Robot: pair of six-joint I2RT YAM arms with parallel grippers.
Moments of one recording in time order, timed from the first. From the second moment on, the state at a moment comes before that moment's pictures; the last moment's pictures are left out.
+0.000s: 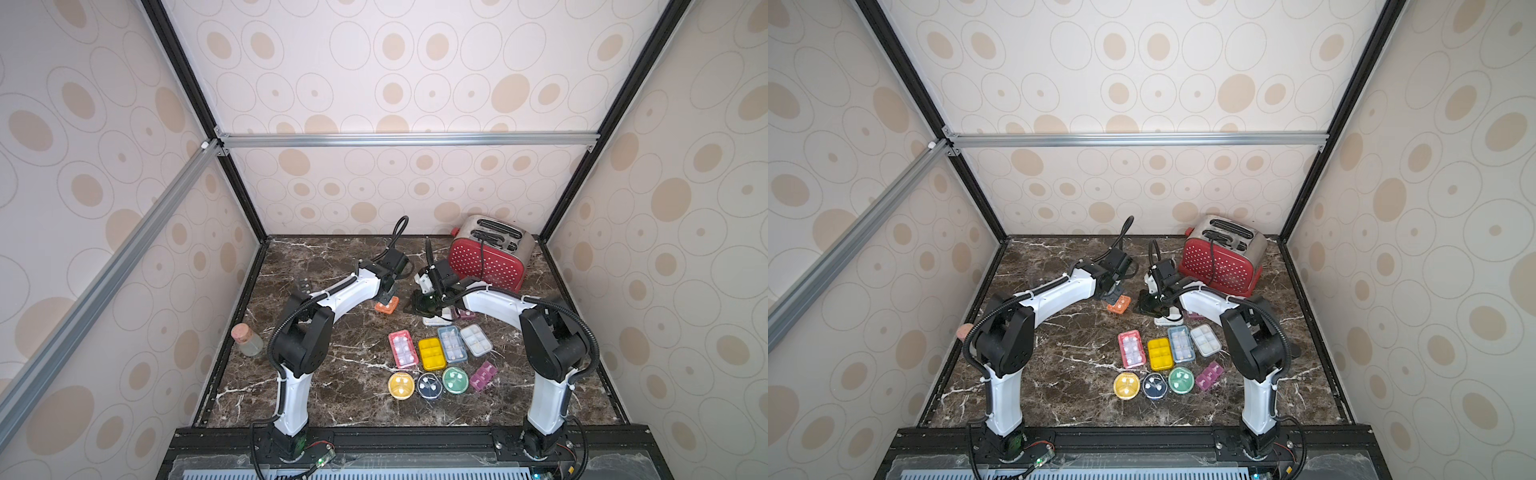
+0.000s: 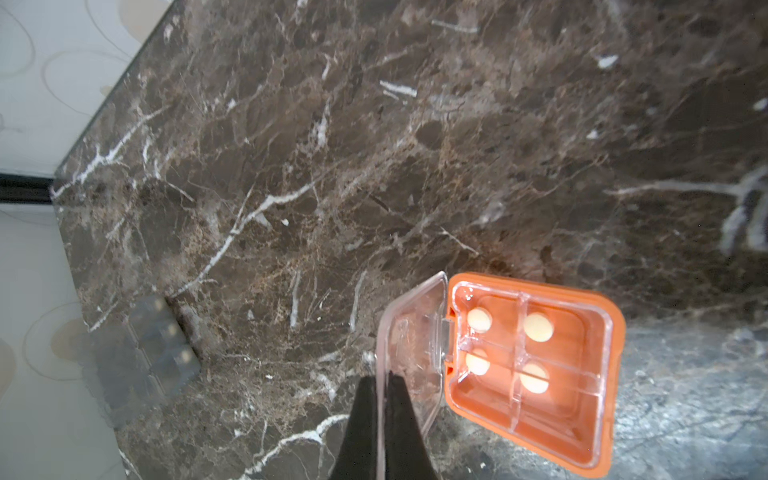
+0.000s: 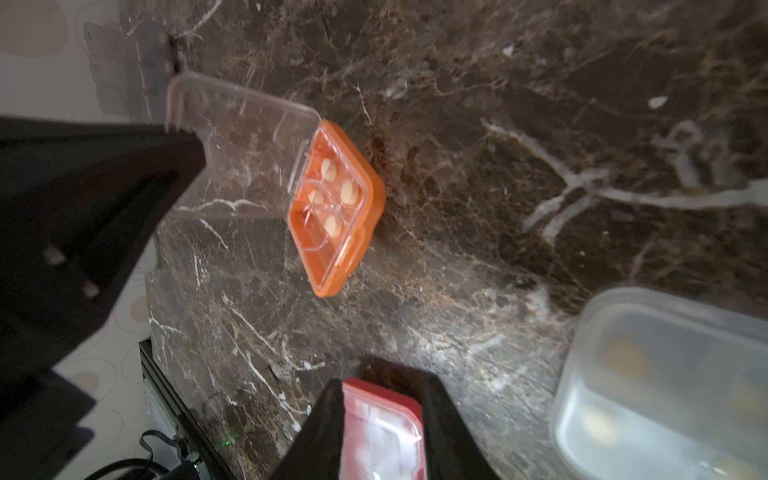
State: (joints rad) left arm -0.59 1.99 1.55 -0.75 -0.44 0.00; right arm 0.56 1.91 1.29 -0.36 -0.42 0.64
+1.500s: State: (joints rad) left arm -0.60 1.94 1.48 -0.80 -0.19 -0.31; right arm 0.56 2.08 1.29 -0.13 -0.53 0.79
